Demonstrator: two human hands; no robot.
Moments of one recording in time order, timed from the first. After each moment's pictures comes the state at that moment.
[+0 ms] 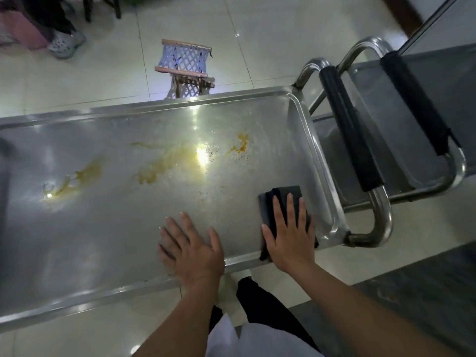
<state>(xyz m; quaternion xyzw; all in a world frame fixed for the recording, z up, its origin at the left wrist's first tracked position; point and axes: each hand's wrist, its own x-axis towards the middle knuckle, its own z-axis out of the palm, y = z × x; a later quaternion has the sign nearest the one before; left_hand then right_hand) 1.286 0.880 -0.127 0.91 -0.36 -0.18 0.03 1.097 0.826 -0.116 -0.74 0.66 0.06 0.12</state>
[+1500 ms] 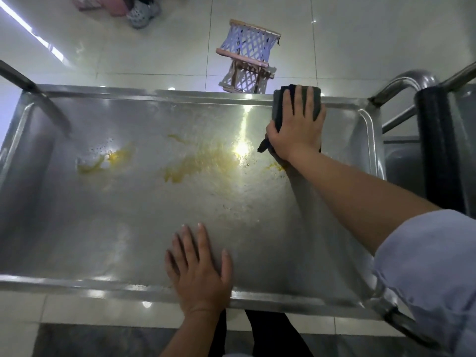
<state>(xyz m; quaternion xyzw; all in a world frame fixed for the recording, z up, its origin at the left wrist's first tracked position) 1.286 0.882 -0.136 0.92 -0.38 -0.11 0.03 1.234 0.535 -0.114 -0.83 0.56 0.00 0.05</state>
